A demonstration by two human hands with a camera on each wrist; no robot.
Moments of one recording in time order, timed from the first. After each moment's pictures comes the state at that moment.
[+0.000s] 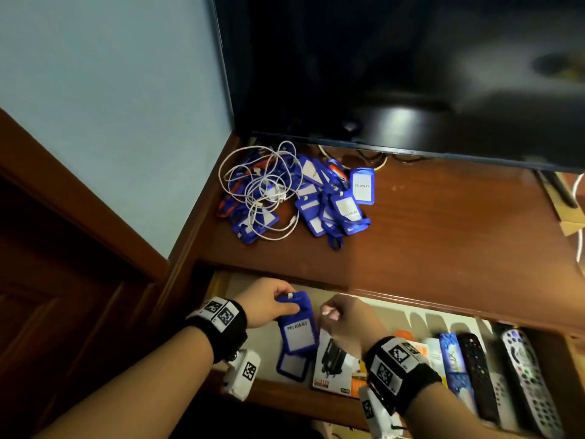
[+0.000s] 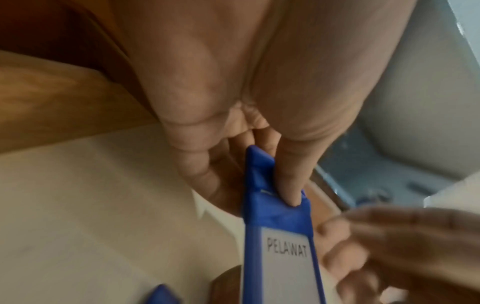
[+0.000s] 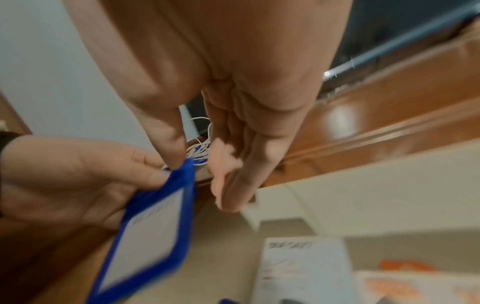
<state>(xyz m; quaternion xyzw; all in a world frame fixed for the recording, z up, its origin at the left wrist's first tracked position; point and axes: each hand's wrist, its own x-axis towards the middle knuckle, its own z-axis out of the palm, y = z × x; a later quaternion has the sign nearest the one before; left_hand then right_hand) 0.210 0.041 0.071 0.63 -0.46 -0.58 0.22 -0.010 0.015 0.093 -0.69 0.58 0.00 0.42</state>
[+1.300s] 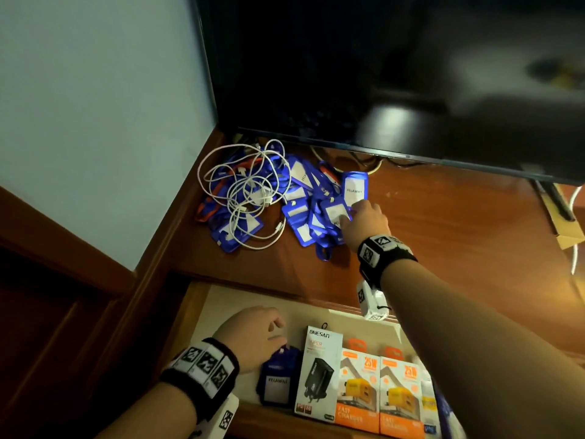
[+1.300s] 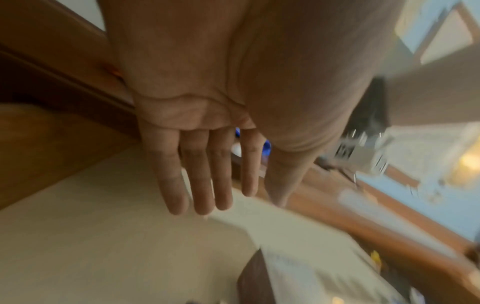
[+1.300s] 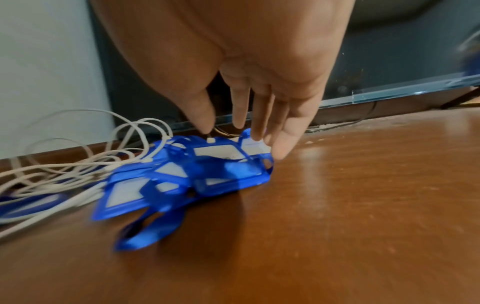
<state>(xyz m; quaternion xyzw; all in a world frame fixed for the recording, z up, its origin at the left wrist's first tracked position) 0.189 0.052 0.067 0.70 -0.60 -0.38 0.04 0.015 -0.187 0.108 -0.69 0.68 -0.07 0.25</state>
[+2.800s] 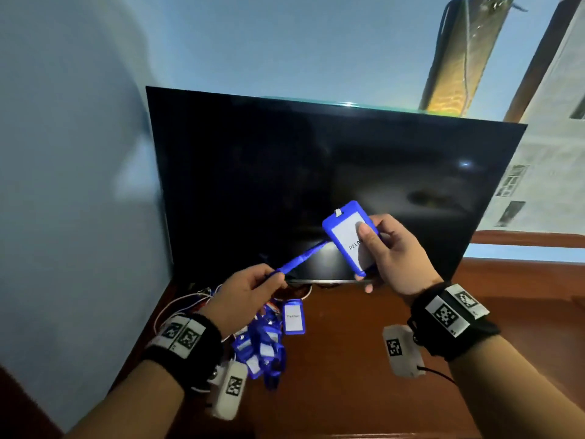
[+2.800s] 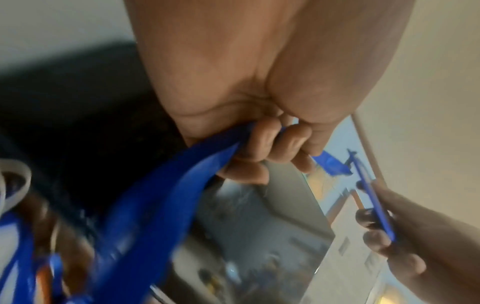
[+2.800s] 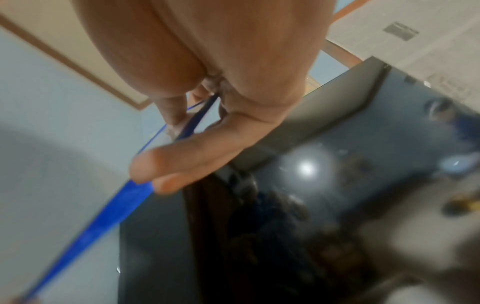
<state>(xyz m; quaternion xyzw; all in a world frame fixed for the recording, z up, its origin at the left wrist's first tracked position) 0.160 -0.089 0.330 0.52 -0.63 -0.37 0.44 -0.098 -0.126 0.410 -0.66 0.44 -0.48 0.37</state>
